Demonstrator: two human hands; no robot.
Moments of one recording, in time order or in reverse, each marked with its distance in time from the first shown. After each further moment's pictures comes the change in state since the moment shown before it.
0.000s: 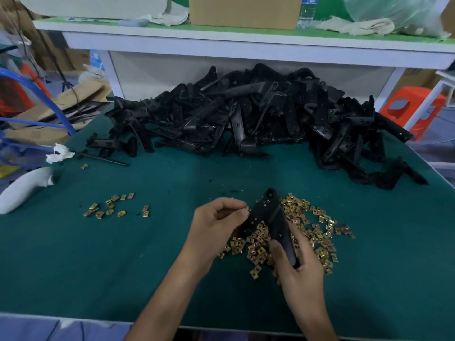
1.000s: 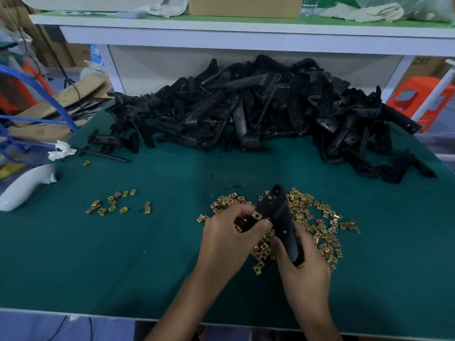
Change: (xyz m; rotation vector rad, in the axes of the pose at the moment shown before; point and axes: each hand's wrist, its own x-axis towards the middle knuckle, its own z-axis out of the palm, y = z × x) left_hand -0.016 -0.015 0.016 0.516 0.094 0.187; right_hand -0.003 0.002 0.003 -0.228 0.072 -0.029
